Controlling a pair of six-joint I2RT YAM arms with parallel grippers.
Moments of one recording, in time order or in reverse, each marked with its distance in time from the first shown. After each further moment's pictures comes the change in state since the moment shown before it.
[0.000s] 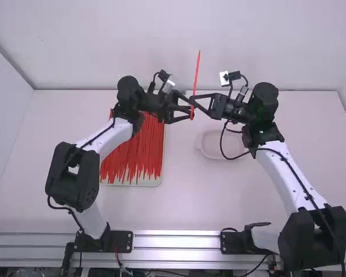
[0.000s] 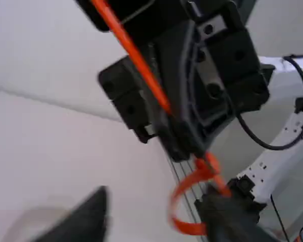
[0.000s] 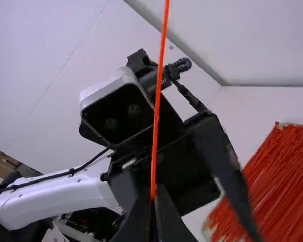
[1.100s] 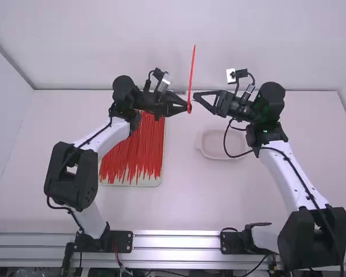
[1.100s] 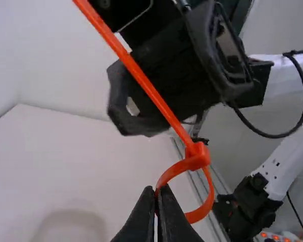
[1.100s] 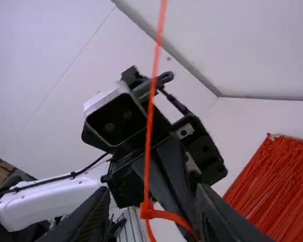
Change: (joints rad) left arm 0.033 0.000 0.000 0.074 0.008 0.021; right arm -0.023 0.000 0.000 0.079 -0.016 0.020
